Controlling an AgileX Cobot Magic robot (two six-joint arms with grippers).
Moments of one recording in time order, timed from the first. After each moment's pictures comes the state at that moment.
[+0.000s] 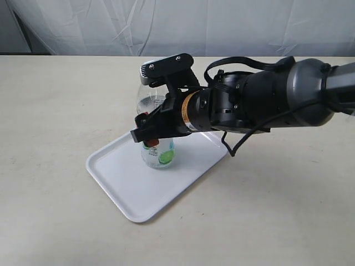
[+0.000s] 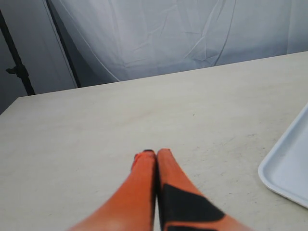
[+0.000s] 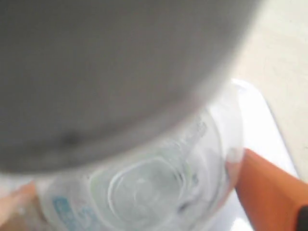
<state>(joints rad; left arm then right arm) -0.04 0.00 0.00 0.00 0.25 0.11 0.91 1.81 -1.03 -0.86 0.10 0.99</state>
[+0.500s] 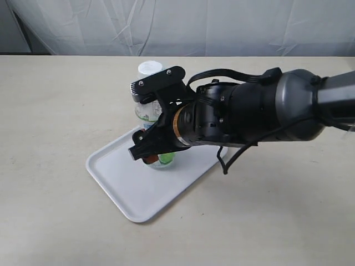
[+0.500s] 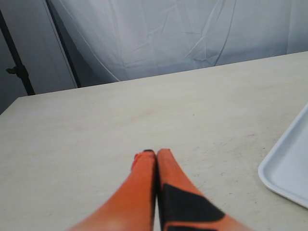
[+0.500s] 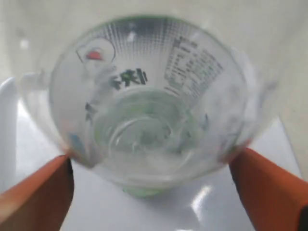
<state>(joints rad) -0.04 0.00 0.00 0.00 0.25 0.11 1.01 1.80 -1.03 -0.83 0.29 0.97</state>
